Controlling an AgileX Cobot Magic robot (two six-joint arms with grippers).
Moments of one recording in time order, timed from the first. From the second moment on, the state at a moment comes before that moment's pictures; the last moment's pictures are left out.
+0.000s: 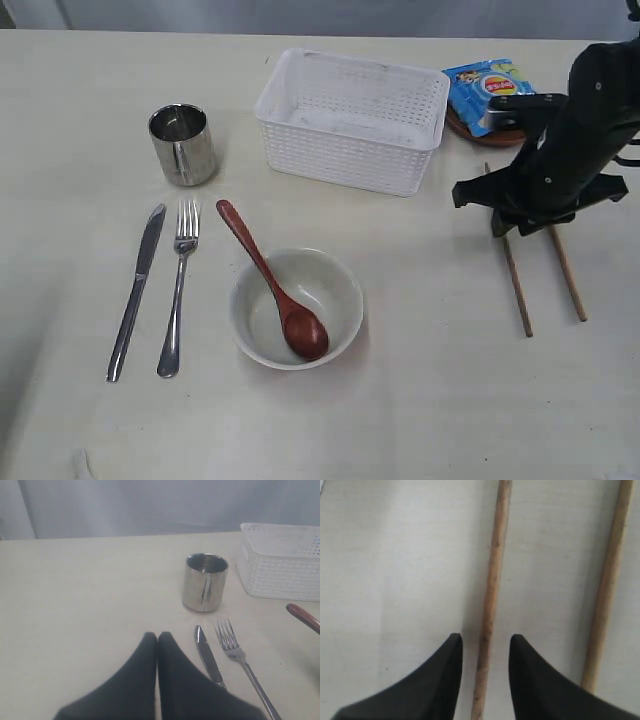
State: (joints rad) left arm -0.20 0.00 0.00 0.04 0.36 -0.08; right arm 0.22 1.84 -0.94 -0.04 0.57 0.14
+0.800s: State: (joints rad) left arm -0.20 0.00 0.00 0.04 0.36 -0.08; right arm 0.22 1.62 -1.00 0.06 0.69 0.07
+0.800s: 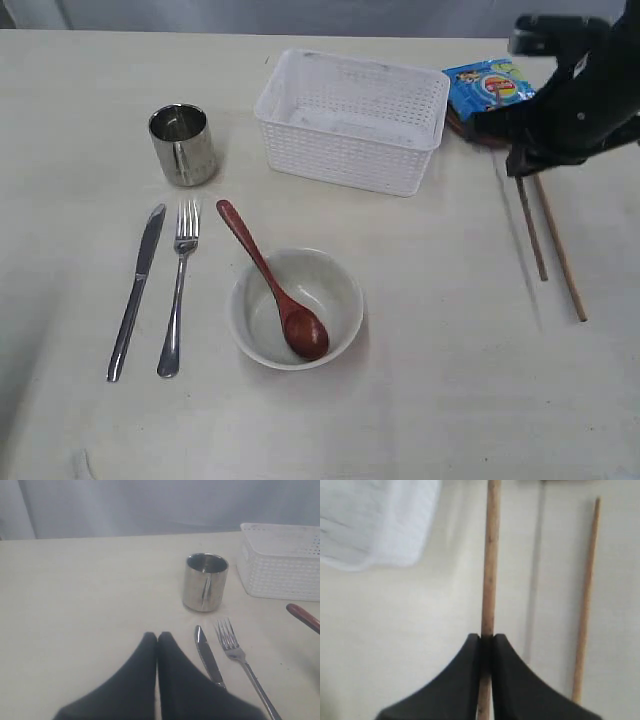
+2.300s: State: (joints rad) left arm -0.20 0.00 0.00 0.04 0.36 -0.08; right arm 0.94 1.92 -1.38 -0.03 1.01 -0.58
